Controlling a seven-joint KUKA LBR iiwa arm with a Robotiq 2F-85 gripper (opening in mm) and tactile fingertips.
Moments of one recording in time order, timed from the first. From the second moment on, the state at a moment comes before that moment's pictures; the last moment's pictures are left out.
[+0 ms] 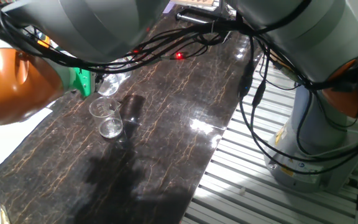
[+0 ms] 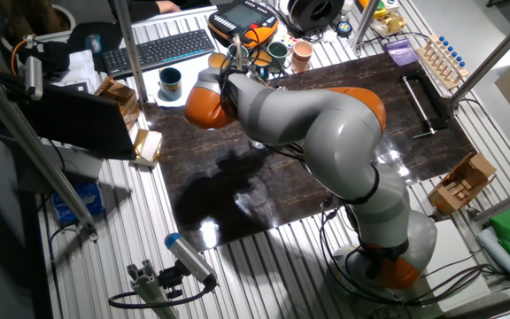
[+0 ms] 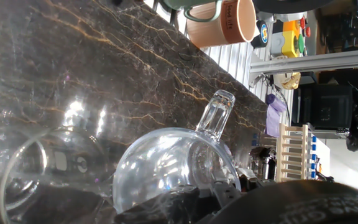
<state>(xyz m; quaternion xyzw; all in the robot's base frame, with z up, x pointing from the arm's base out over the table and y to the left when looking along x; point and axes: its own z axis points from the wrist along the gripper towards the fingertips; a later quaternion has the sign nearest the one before) 0.592 0.090 0.220 -0.13 0.88 -0.46 0.06</state>
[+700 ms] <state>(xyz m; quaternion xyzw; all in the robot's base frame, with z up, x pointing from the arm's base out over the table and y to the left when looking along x) 0.589 0.093 0.214 -0.13 0.87 -0.47 0.07</state>
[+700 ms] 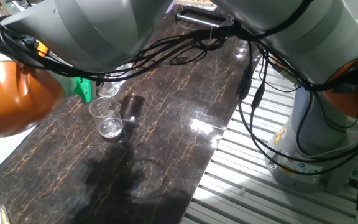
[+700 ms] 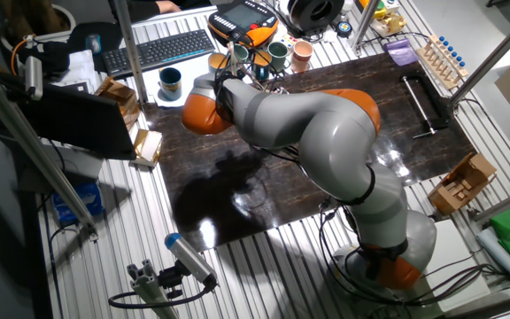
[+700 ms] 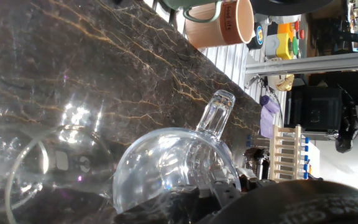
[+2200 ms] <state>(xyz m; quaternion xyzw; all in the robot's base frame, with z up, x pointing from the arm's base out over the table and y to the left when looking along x) 0.588 0.098 0.208 -0.14 0.85 -0.51 0.07</state>
